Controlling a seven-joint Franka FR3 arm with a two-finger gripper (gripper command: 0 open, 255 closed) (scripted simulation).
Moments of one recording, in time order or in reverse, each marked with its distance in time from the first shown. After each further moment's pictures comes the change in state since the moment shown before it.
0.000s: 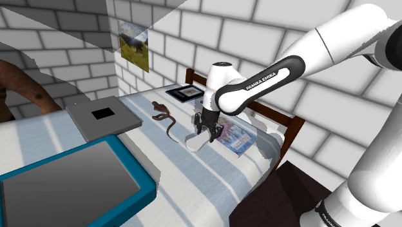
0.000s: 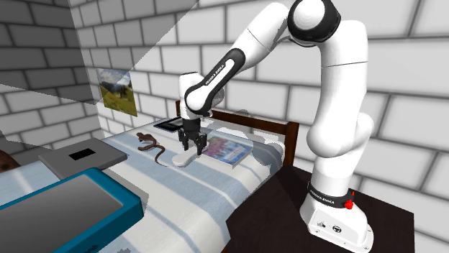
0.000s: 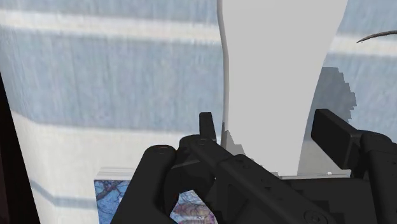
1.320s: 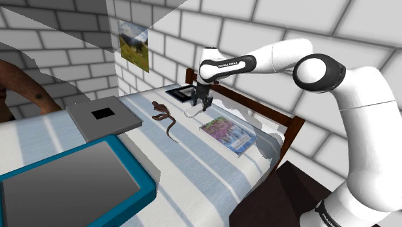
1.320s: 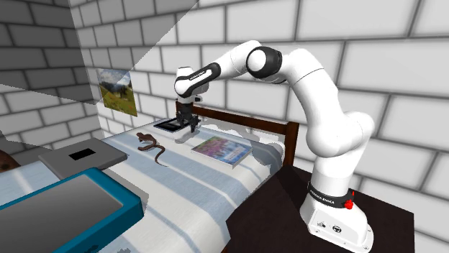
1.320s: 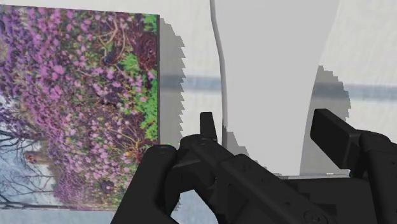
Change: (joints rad) arm -0.012 0.582 -0.156 0.927 -0.134 -0.365 -0.230
